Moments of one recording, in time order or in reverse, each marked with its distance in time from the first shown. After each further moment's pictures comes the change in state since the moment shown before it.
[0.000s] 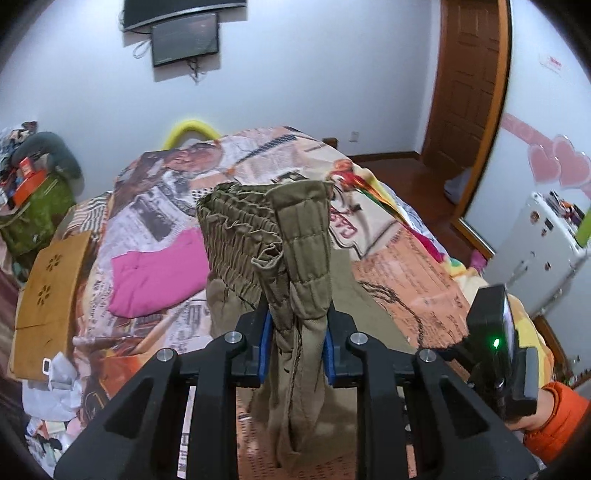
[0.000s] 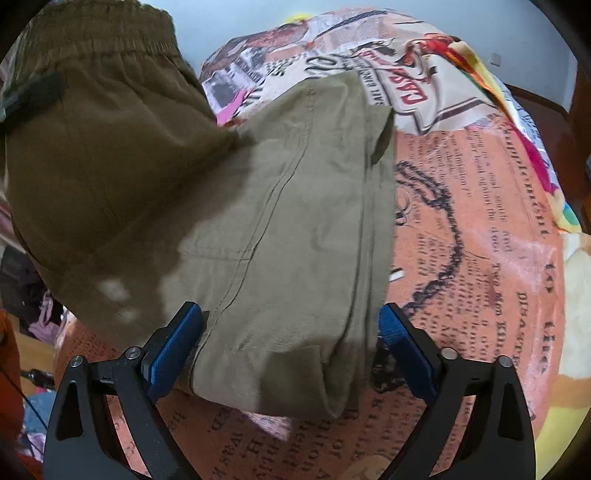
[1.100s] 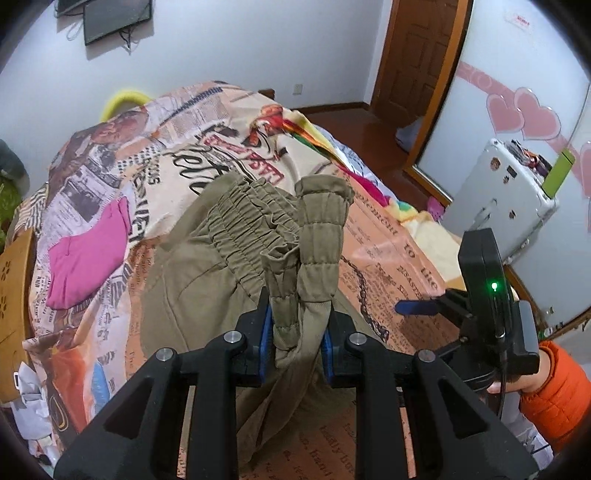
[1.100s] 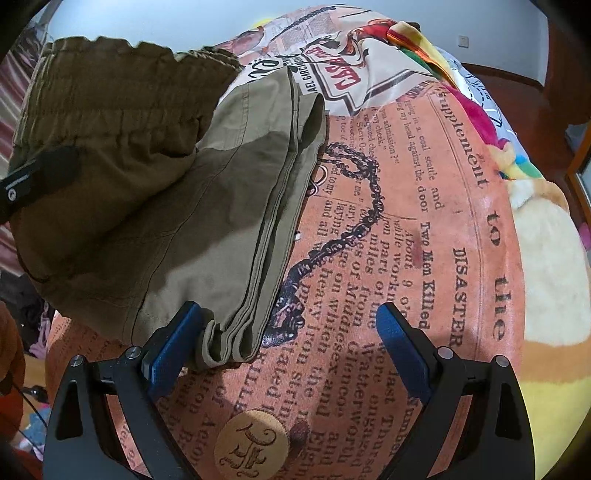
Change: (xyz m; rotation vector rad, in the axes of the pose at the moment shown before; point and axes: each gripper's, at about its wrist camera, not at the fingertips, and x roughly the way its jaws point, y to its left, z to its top) left arm 0.046 -0.061 -0.016 0.104 0.191 -0.187; right arm -0.018 -0.053 -0.024 0.084 -0.006 -0.030
